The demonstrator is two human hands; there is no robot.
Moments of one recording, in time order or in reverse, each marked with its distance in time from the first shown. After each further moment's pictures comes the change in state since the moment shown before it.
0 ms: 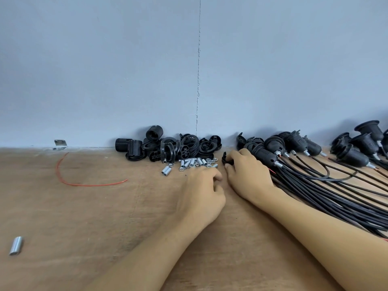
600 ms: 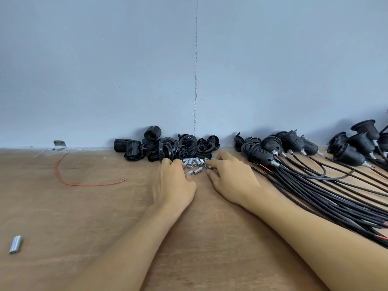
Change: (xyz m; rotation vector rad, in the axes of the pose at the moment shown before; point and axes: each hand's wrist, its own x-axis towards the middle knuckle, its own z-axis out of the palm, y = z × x) left_hand 0.017 -0.024 -0.023 0.224 0.104 -0.315; right_hand -0.008 -0.019 0.005 0.027 -0.016 -0.245
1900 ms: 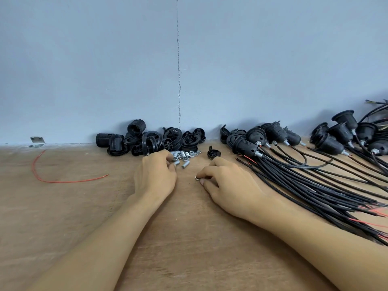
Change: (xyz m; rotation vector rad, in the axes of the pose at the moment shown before) left_hand 0.010 -0.004 0.004 -0.036 0.053 0.052; right_hand -0.050 0.004 -0.025 0.143 -0.067 -0.046
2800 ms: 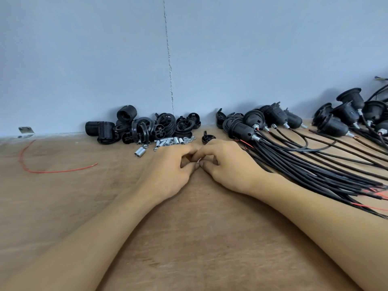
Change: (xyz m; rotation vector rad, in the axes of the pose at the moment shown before) left_hand -0.021 0.014 0.008 -0.196 -0.230 0.494; right_hand 0.011 0.023 -0.004 0.157 -0.008 -0.066
